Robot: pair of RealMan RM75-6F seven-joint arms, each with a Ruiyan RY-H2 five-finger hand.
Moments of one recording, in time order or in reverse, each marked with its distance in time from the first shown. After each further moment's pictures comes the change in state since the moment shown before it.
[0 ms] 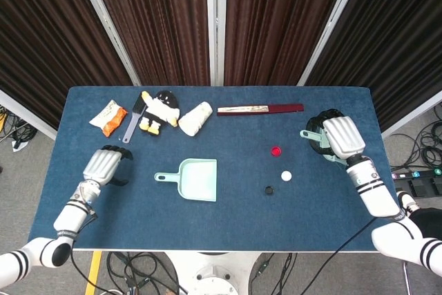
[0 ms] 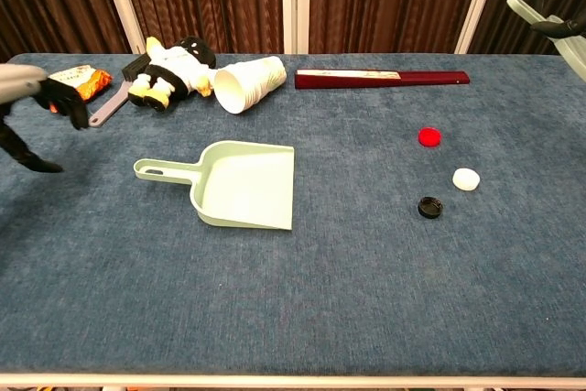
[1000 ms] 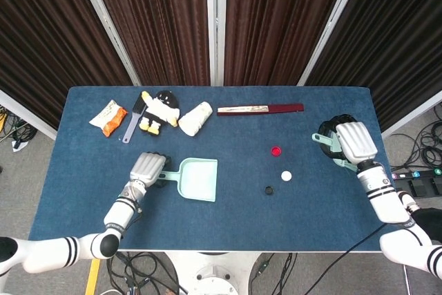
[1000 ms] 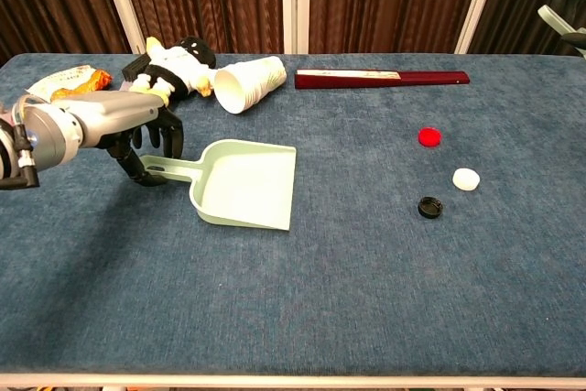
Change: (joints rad) left arm -0.205 -0.187 0.003 -0.074 -0.378 0.034 0.348; right arm -0.047 0.003 -0.033 0.038 -0.001 0.035 0.053
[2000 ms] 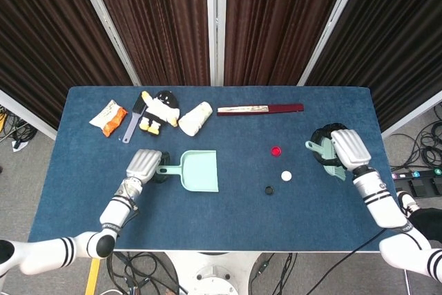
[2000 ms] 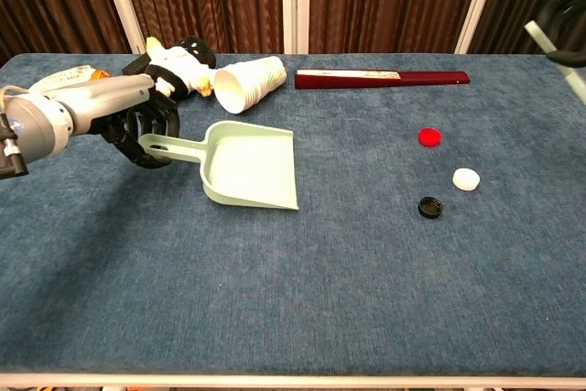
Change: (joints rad) left arm 0.026 0.003 -0.011 0.039 0.127 0.011 -0.236; right arm -0.005 0.000 -0.028 -0.031 -0.061 -0.025 0.189
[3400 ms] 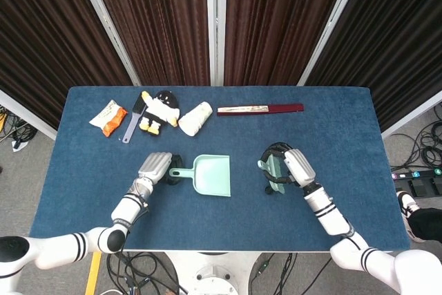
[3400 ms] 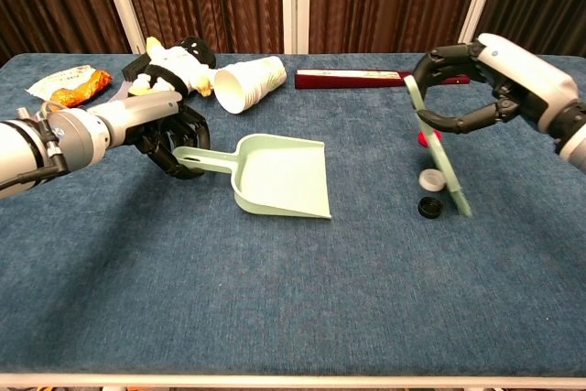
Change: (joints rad) left arm -0.036 -0.073 -0.031 0.080 -0.029 -0.106 -0.168; right arm 0.029 -0.522 -0.066 0.471 -0.195 0.250 0.425
